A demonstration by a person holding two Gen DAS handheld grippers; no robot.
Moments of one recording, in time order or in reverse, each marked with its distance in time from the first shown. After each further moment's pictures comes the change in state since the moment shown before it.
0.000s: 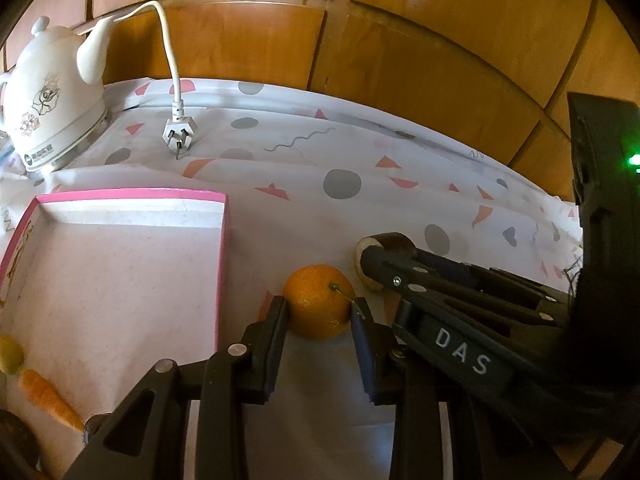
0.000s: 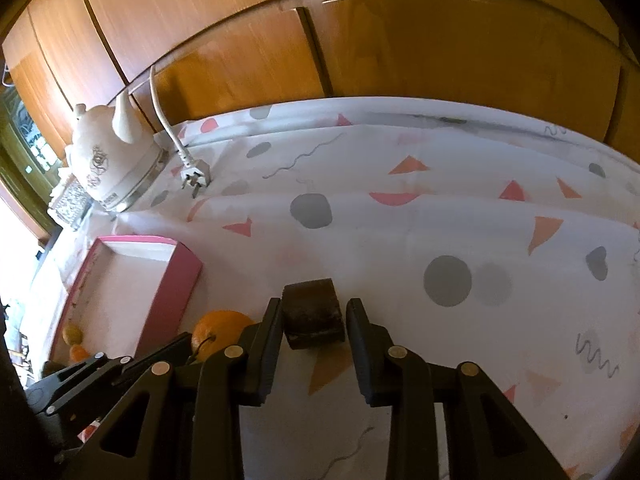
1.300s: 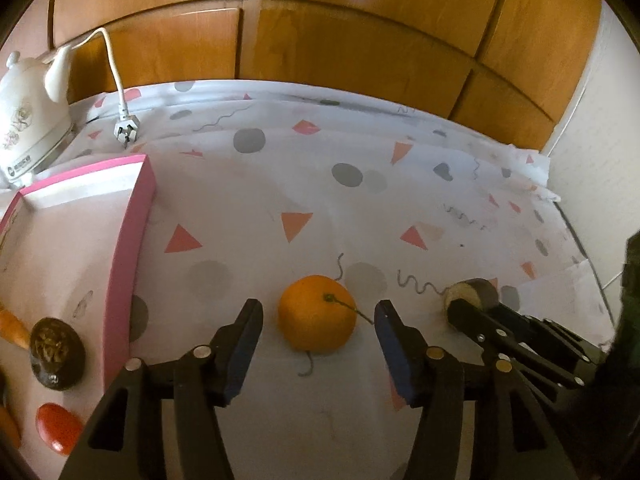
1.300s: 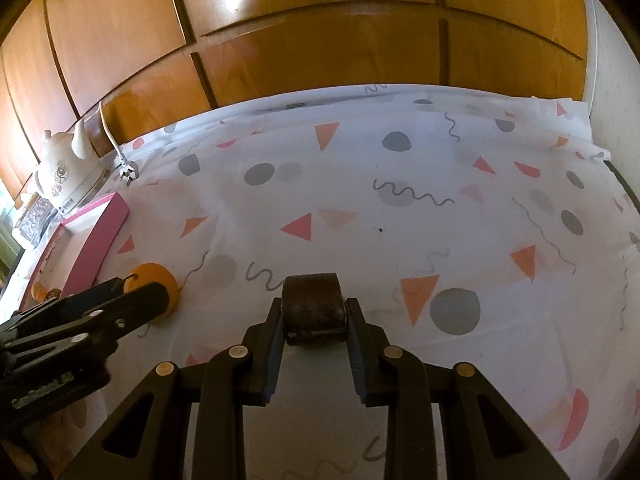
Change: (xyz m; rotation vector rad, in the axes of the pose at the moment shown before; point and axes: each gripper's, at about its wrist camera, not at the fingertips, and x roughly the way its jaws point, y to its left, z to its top) left arm -0.020 -0.060 -0.057 0.135 0.003 -0.050; right arm -0.098 -0.069 -0.122 0.162 -0.133 -0.227
